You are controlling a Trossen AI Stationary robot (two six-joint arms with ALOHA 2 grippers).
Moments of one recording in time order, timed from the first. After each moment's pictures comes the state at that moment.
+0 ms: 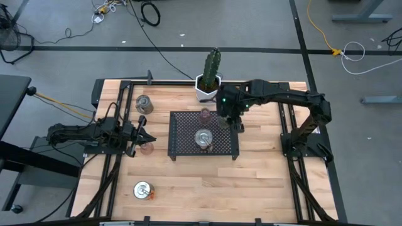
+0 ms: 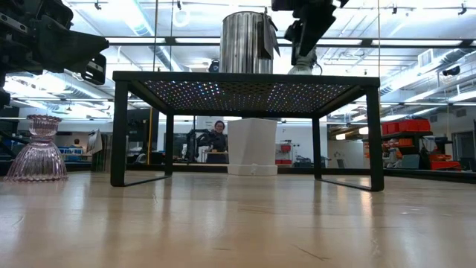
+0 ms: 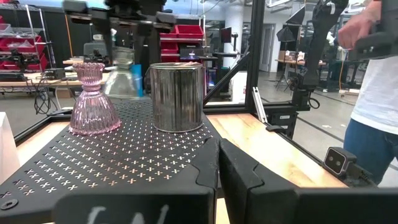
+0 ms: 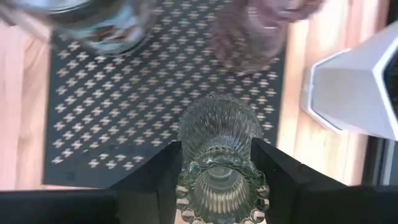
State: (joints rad) left arm -0.01 0.01 0.01 0.08 0.16 -0.04; right arm -0.15 1.68 1.74 -1.29 -0.04 -0.28
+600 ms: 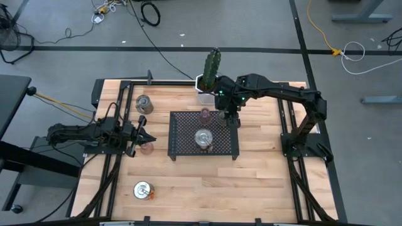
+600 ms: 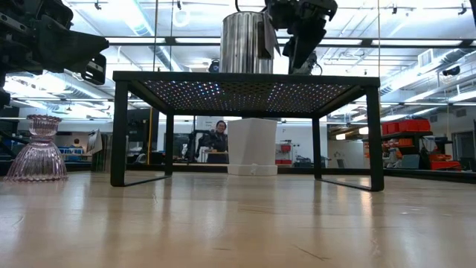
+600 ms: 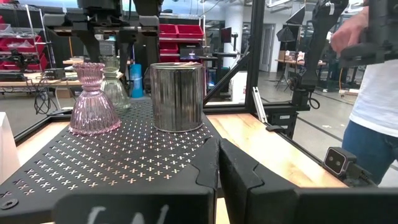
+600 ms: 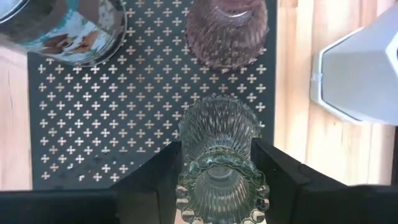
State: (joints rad) left arm -0.01 0.01 0.01 0.08 0.16 -0.04; right arm -0.25 1.73 1.74 -1.28 -0.13 -0.27
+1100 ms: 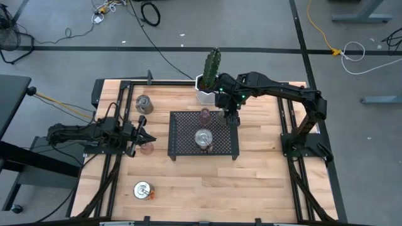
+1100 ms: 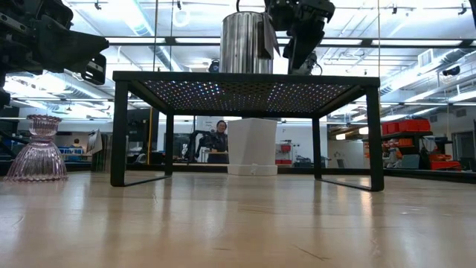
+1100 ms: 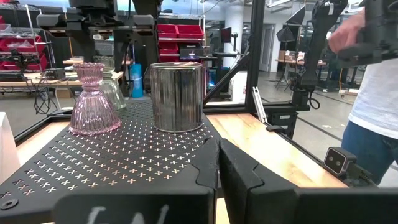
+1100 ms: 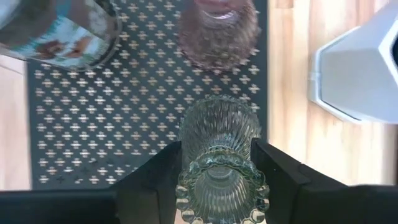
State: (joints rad) left arm -0.01 0.01 0.01 0.08 0.16 -0.04; right arm -0.28 1.73 1.74 -1.27 -0.15 -0.27
